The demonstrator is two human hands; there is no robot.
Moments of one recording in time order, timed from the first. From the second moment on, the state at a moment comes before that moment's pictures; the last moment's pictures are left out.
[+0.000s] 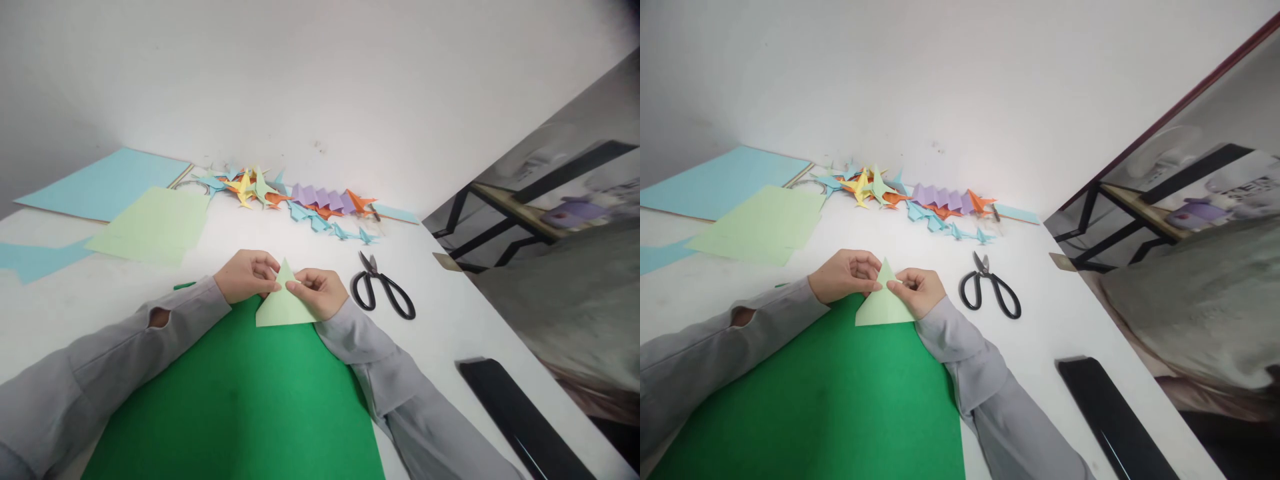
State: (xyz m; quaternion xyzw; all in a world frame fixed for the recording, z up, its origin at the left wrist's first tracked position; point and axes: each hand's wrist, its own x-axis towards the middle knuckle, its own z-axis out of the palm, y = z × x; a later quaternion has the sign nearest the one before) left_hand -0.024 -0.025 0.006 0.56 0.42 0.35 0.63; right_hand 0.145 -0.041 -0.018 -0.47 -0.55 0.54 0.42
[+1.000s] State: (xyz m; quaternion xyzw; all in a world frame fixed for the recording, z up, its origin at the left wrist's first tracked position) left_hand -0.018 -0.034 0.016 0.50 0.45 0.36 0.64; right_hand 0.147 -0.043 -0.004 -0.45 -0.55 0.61 0.35
